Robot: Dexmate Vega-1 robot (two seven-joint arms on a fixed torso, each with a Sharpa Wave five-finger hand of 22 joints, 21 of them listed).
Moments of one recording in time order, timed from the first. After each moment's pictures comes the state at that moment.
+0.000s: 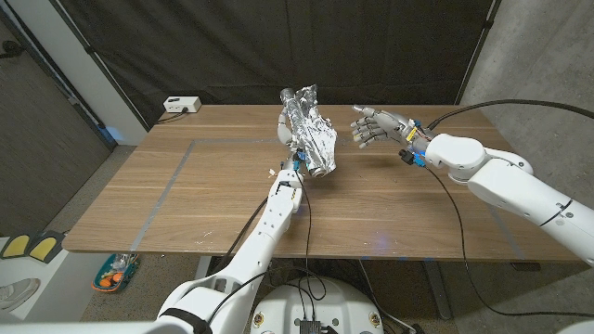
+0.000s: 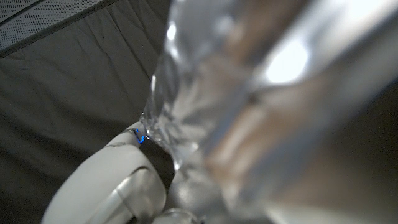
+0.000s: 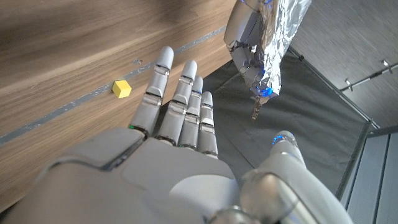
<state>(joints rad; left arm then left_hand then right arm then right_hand) 0.81 -0.14 0.25 -1.17 -1.29 -0.18 -0.38 0.40 -0.02 0.51 0.15 0.48 0.52 -0.06 0.64 0.64 0.79 -0.17 0.66 0.72 1.18 -0.22 0.21 0.61 1.05 -0.18 0.60 0.17 -0.88 -0.99 -0.40 -2.06 0.42 -0.29 0.03 0.21 -0.03 0.29 -0.13 0.20 0.48 0.12 0.23 0.19 0.62 0.12 0.30 0.20 0.78 -0.04 0.27 0.21 0.66 0.08 0.50 0.24</state>
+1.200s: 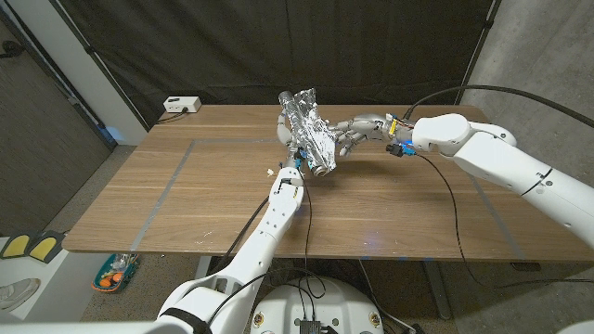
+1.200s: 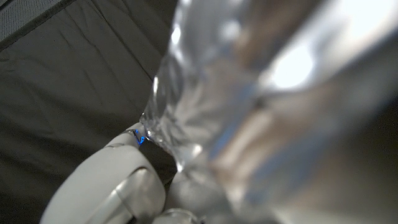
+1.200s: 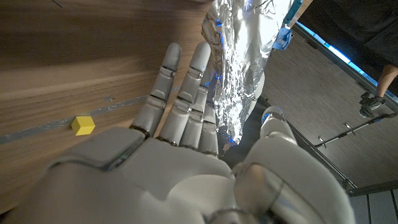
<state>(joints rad) 0.81 -0.14 0.28 -1.18 -1.23 -0.25 -0.26 0.40 -0.01 0.53 0.16 0.50 0.51 -0.07 0.66 0.66 0.78 -0.18 0.65 0.71 1.16 -0.22 0.20 0.59 1.04 -0.18 0.54 0.17 -0.64 -0.94 -0.57 -2.01 0.35 -0.37 0.32 0.48 0.00 0.30 -0.17 0.19 0.56 0.11 0.21 0.19 0.81 0.06 0.31 0.24 0.96 -0.14 0.53 0.42 0.65 -0.02 0.72 0.46</state>
